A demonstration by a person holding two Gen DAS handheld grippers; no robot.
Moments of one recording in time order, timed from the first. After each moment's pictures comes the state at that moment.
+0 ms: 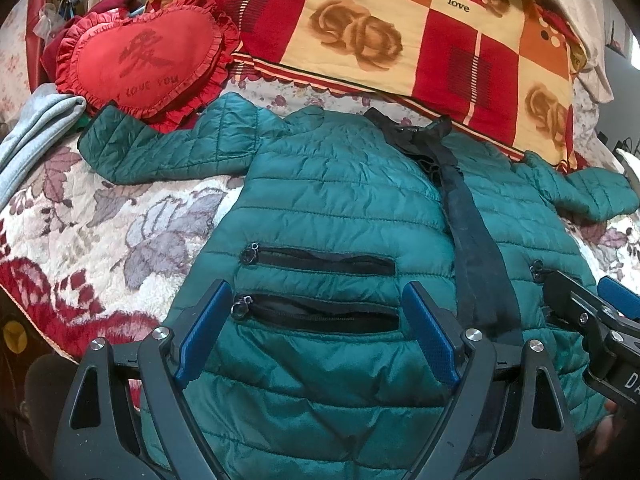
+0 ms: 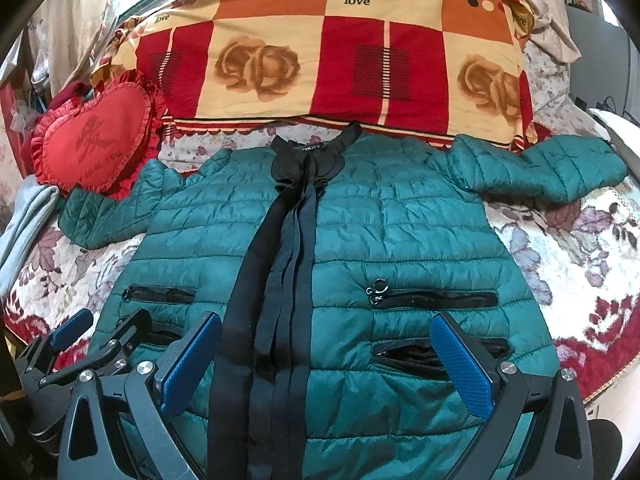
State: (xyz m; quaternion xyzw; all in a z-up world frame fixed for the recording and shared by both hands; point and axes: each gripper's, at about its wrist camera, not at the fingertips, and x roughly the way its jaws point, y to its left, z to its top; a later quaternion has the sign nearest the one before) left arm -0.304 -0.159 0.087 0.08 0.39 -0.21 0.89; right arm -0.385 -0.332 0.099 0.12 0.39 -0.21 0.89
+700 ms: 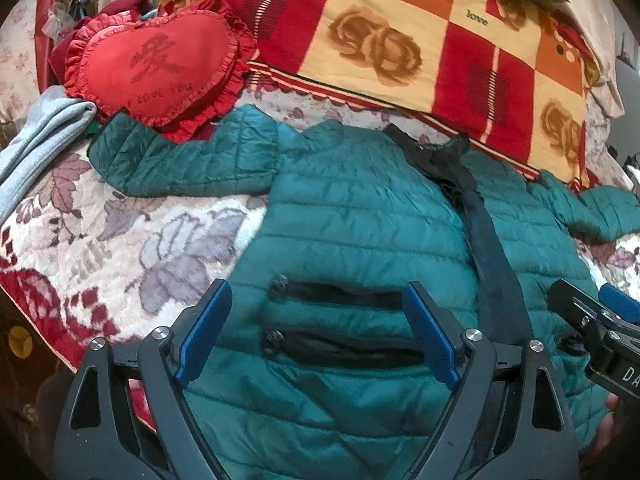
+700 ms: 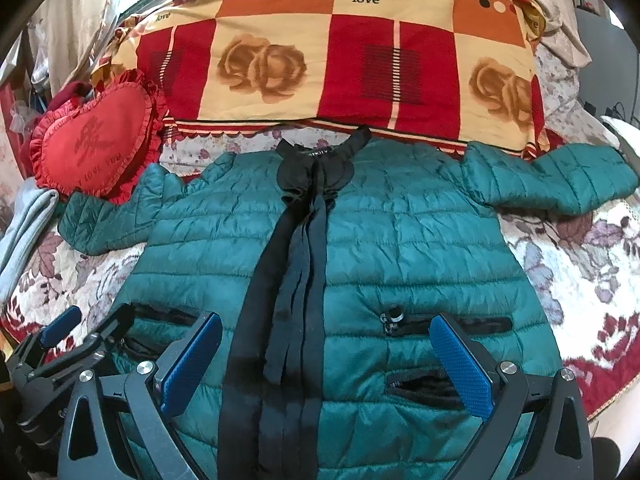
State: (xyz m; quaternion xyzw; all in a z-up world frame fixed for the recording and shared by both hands) left arm -0.272 -0.154 0.100 0.07 0.38 -0.19 0.90; right arm -0.358 -0.337 0.104 0.13 0.38 -0.19 0.90
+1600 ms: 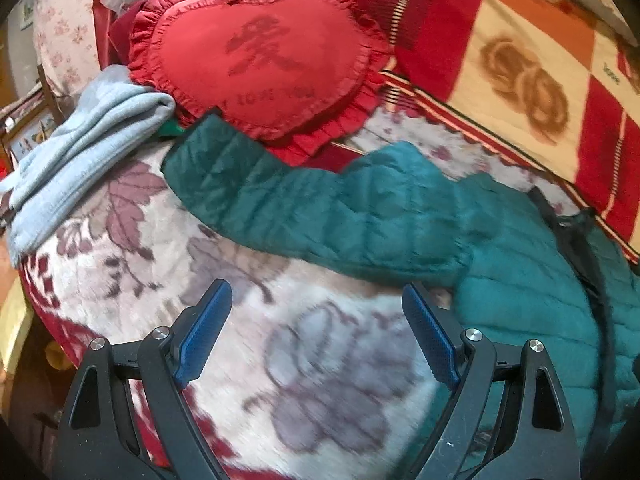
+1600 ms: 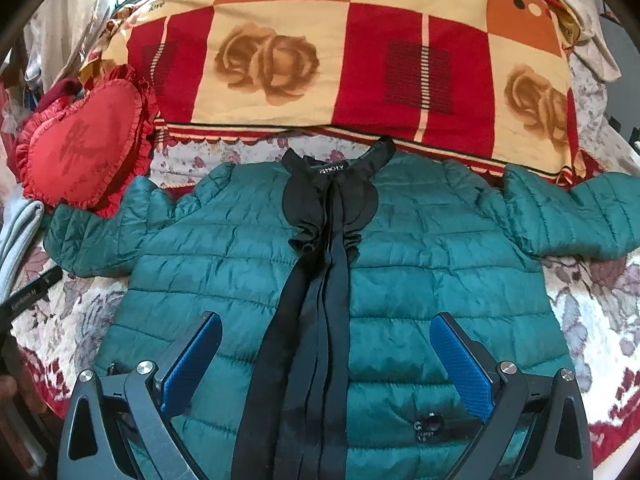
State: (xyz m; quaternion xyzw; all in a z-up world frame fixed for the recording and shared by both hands) left arm -0.118 -0.070 0.106 0.06 0.39 -0.04 0.92; right arm -0.278 -0.363 0.095 0.13 0.40 -0.18 0.89
